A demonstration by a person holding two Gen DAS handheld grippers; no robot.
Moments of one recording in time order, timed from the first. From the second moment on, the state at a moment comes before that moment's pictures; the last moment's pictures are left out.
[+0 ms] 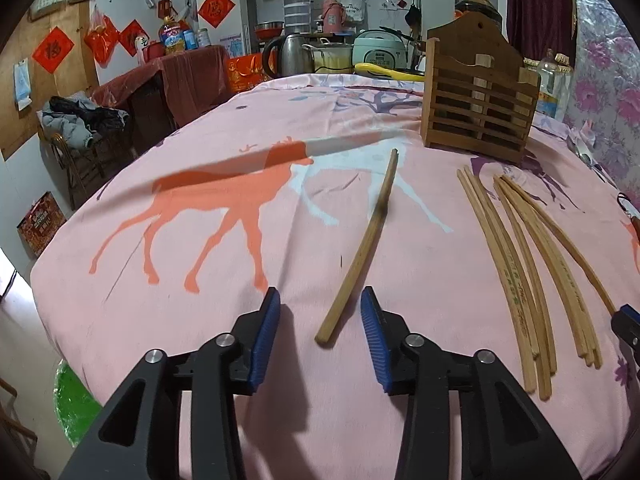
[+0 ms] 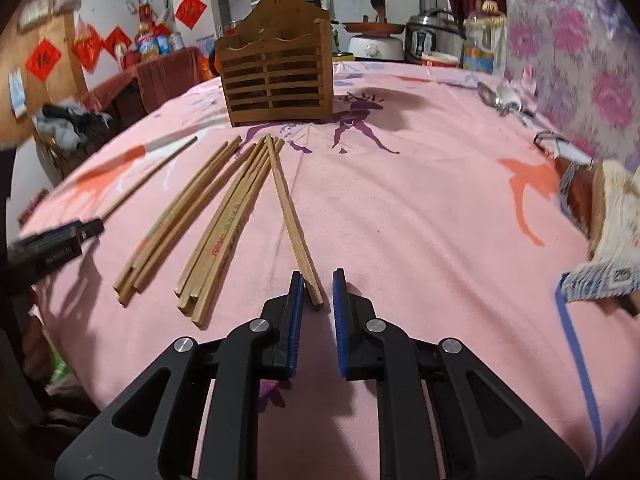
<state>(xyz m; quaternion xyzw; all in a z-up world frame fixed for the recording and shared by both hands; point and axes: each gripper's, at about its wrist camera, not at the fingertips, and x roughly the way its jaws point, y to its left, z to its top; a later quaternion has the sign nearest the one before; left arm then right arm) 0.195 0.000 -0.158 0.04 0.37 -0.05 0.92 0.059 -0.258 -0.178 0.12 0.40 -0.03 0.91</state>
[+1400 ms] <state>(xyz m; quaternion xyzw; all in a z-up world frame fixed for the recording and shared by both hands) 0.151 -0.020 -0.017 0.03 0.26 -0.17 0.95 0.030 -0.272 -0.054 0.10 0.21 -0.03 0.97</state>
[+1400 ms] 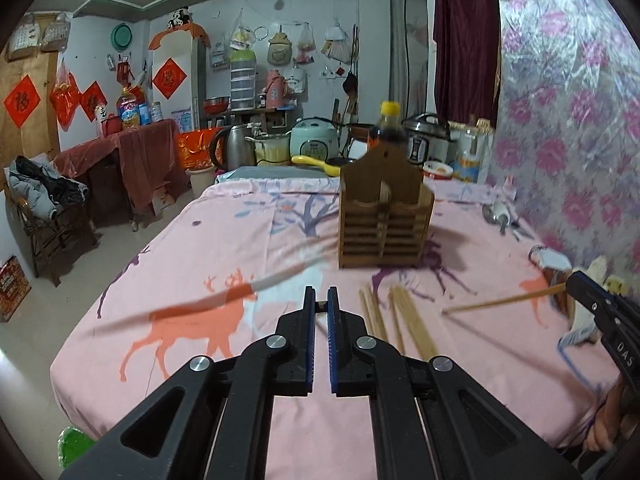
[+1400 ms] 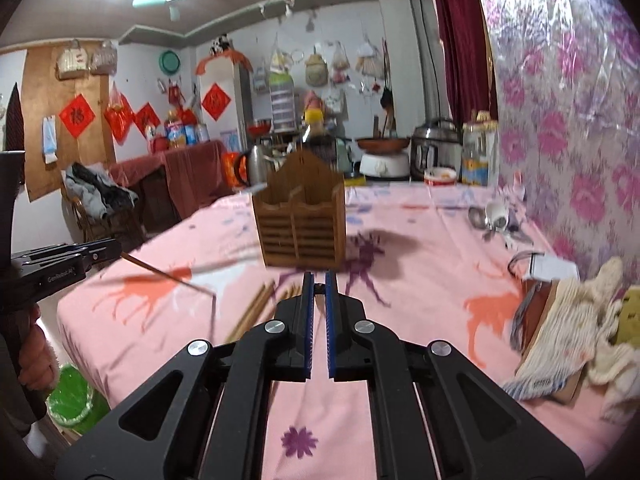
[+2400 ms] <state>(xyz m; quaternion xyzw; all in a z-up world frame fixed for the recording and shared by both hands) 0.294 -0.093 0.133 -0.02 0.20 -0.24 0.95 0.173 -0.314 0.066 0.12 0.10 0.00 0.99</state>
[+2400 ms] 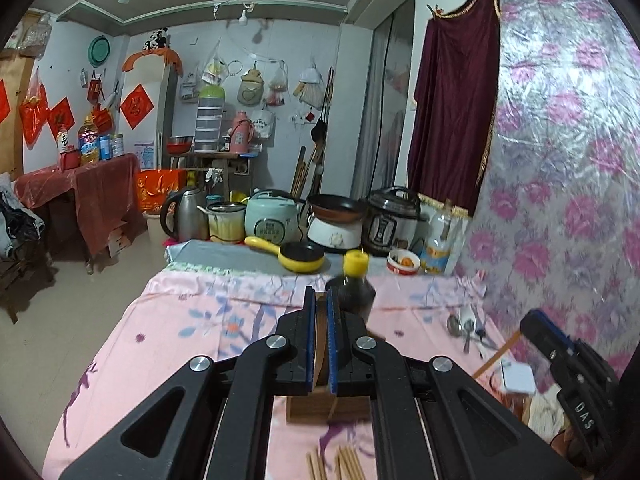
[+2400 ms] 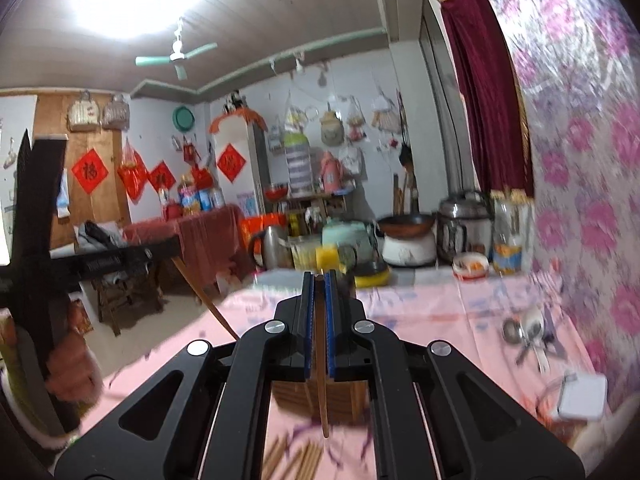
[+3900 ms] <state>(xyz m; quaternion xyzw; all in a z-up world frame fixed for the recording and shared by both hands) 0.221 -0.010 0.038 -0.04 0.26 -0.12 0.96 0.095 -0.306 0.028 0.17 0.11 -0.05 0.98</state>
